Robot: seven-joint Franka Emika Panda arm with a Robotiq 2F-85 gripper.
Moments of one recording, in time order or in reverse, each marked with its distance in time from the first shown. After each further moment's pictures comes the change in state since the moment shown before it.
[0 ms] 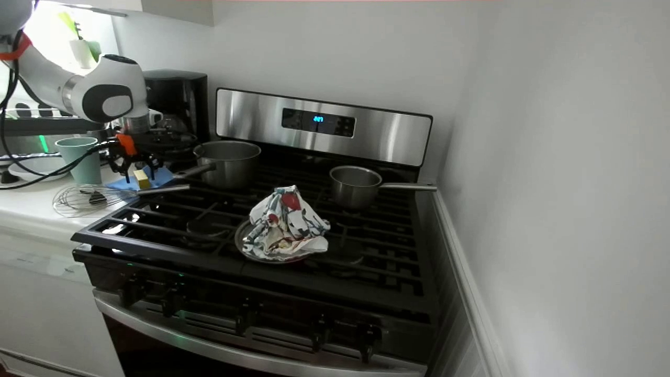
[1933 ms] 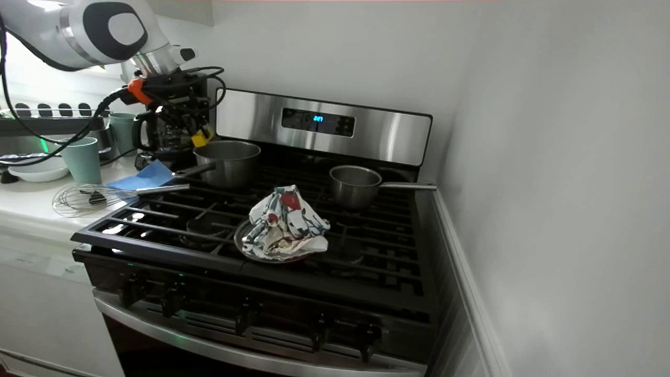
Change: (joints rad) arm -0.074 -0.352 -0.218 -0.094 -0.399 0.001 0.588
